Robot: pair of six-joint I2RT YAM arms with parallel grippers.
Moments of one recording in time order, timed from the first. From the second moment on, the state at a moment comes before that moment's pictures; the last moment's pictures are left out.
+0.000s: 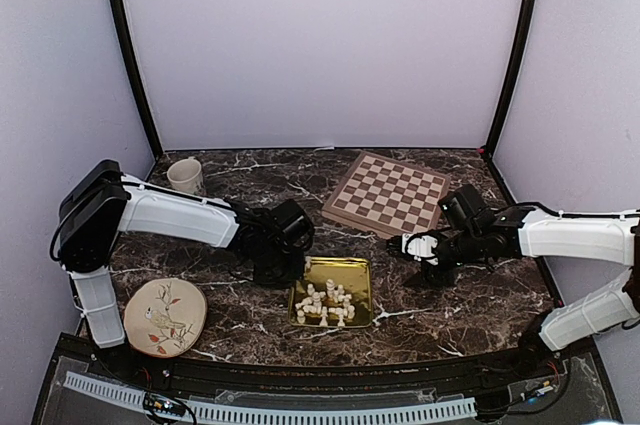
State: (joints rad) left arm -0.94 1.88 1.18 -0.53 -0.05 -0.96; right arm 0.67 1.27 0.67 -0.37 -0.32 -0.75
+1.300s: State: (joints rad) left arm -0.55 1.70 0.95 -0.55 -0.21 -0.59; right arm 0.58 1.30 0.69 -0.37 -0.34 -0.68
